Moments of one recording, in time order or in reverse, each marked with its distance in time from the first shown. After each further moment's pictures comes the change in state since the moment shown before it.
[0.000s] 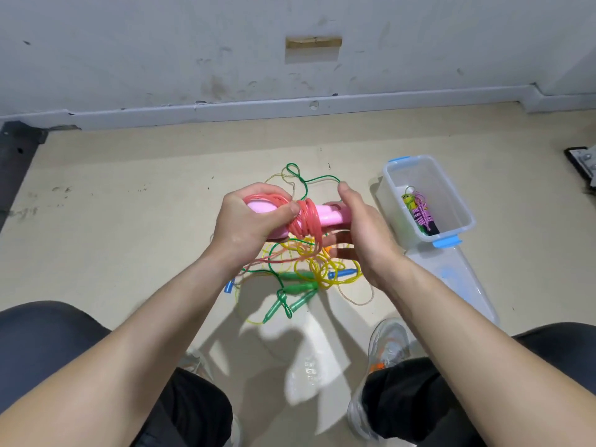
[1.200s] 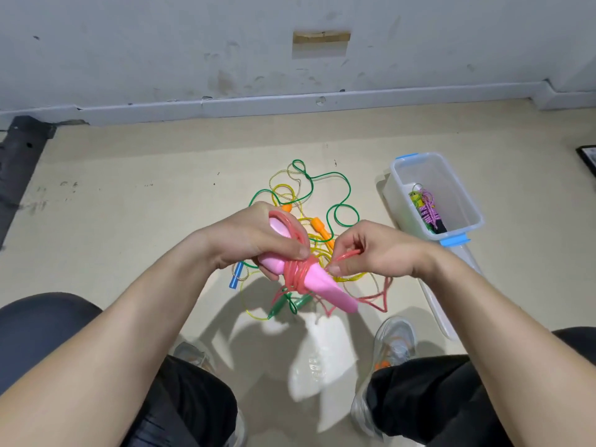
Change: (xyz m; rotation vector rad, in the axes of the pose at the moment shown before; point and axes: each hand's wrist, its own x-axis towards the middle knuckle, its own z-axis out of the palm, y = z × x) left_hand 0.000 0.014 -0.025 0.243 -0.668 -0.250; right_hand 0.012 0.011 -0.043 -0.657 -0.661 -0.152
